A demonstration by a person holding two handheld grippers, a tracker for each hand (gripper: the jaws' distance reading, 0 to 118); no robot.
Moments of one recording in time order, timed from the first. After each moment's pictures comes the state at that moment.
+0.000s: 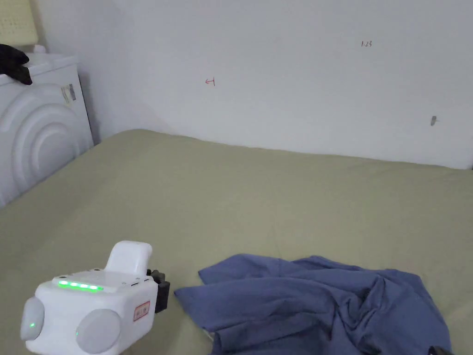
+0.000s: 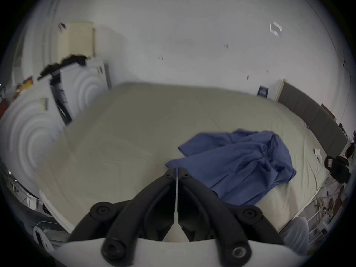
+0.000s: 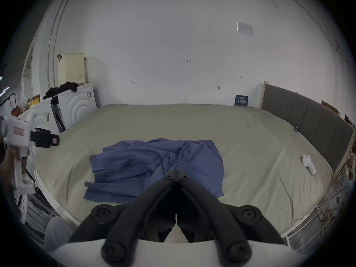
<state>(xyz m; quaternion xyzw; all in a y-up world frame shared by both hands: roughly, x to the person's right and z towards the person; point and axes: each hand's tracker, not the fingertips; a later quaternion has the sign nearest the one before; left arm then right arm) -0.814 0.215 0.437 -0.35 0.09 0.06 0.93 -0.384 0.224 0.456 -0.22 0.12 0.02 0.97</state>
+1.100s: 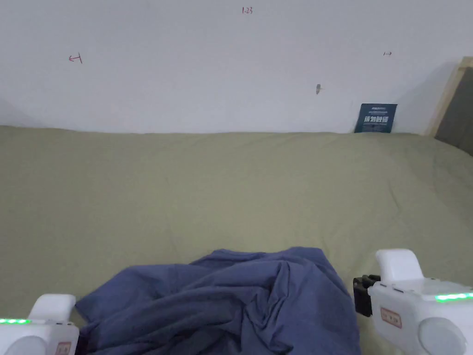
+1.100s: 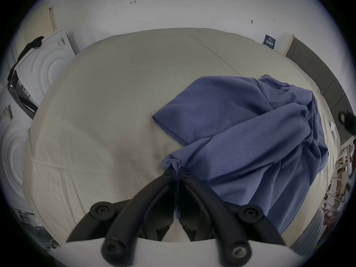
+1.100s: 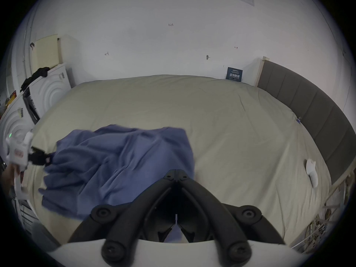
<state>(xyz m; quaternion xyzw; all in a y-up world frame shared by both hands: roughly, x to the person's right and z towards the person) -0.804 0.106 0.310 -0.50 0.06 0.03 0.86 -0.318 0.186 0.254 -0.34 0.07 0.05 0.94</state>
